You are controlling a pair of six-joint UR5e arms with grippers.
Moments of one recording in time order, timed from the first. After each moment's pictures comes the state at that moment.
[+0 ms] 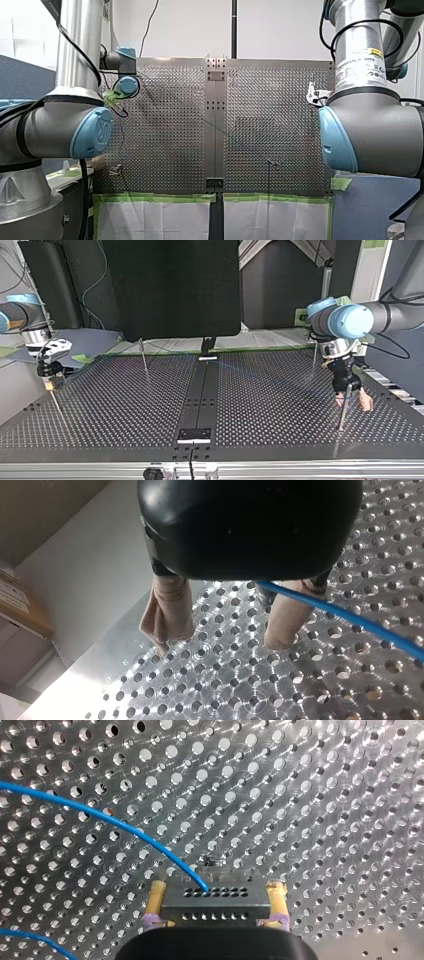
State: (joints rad) left arm 0.08 -1.70 -1.83 -2.53 -1.85 -2.40; right arm 1.49 -1.05 1.43 -0.41 1.06 1.73
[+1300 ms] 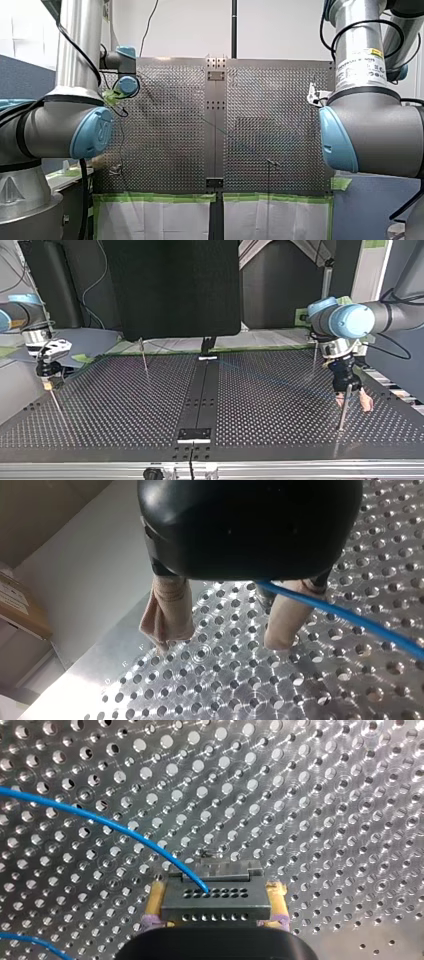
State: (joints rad) left arm 0.08 -1.70 -1.83 -2.53 -1.84 -2.40; right arm 1.49 -1.04 1.43 -0.45 1.07 1.74
